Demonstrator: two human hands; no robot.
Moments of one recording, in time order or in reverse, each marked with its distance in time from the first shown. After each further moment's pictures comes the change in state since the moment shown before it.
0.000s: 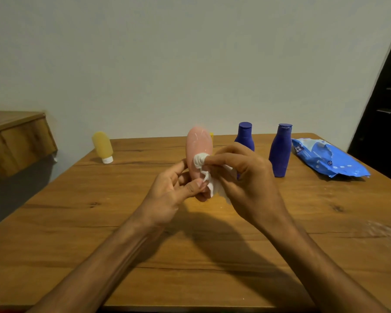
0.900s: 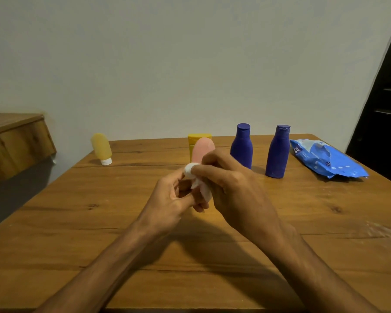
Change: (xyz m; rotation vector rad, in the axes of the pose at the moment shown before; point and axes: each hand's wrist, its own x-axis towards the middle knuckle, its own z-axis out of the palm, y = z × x) left_hand 0.002 -0.010 -0.003 0.247 -0.012 0.076; right_hand -0.006 0.000 0.010 -0.307 -0.089 -0.247
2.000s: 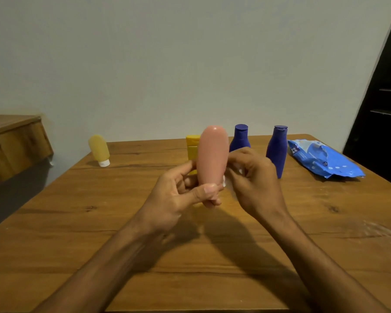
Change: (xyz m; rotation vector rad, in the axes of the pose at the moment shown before) left_hand 0.001 0.014 0.005 -0.222 -0.103 -0.012; right_hand 0.002 0.028 -0.006 0.297 0.105 0.450
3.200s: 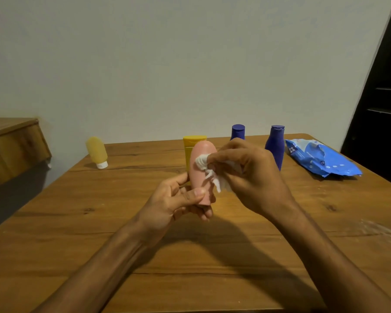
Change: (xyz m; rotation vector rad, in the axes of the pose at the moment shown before) left_hand 0.000 -0.015 -0.008 -0.134 -0.057 -0.105; right_hand 0.007 -0.019 -0.018 -0.083 -0.177 -0.126
